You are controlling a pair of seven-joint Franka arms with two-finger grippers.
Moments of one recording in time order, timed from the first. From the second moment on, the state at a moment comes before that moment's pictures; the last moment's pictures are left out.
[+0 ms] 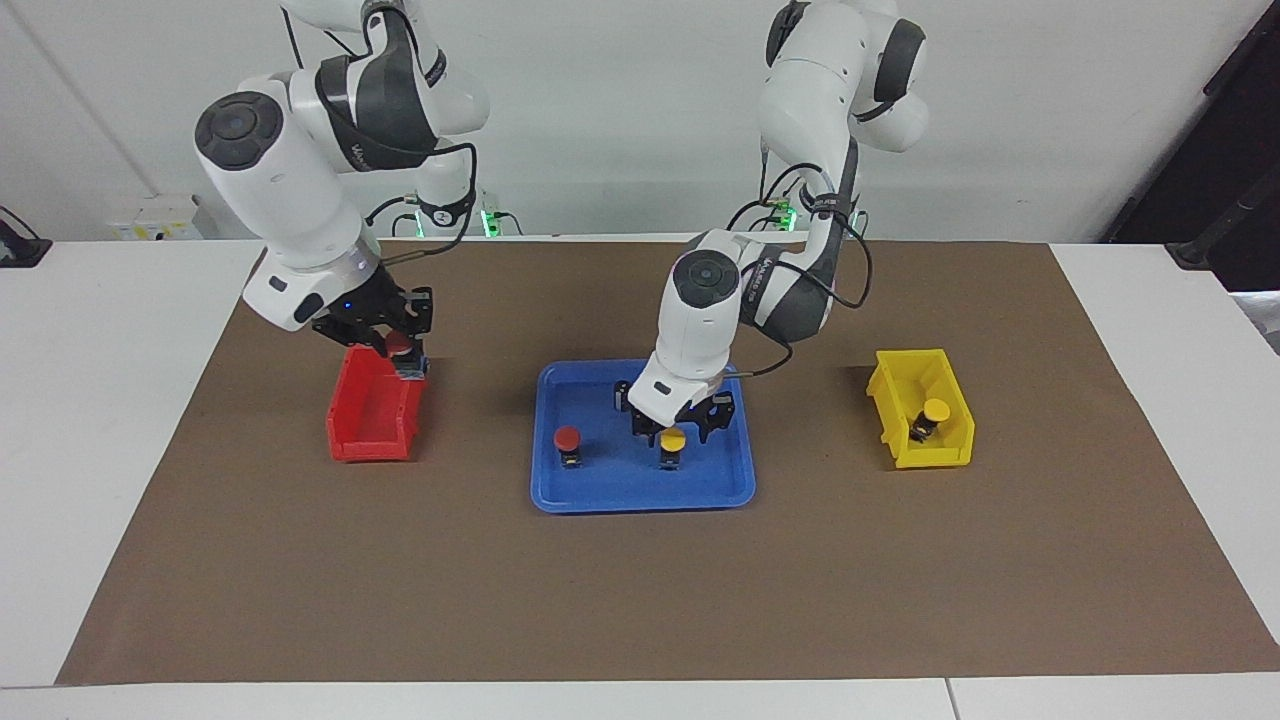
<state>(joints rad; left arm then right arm) -0.73 0.58 0.12 -1.45 -0.09 2.08 -0.58 0.06 0.17 0.09 -1.58 0.05 1.66 0.01</state>
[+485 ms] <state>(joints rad) -0.72 0.55 0.19 -1.40 -0.08 1.98 -0.58 0.10 0.22 0.09 -1.48 0.11 1.65 0.15</state>
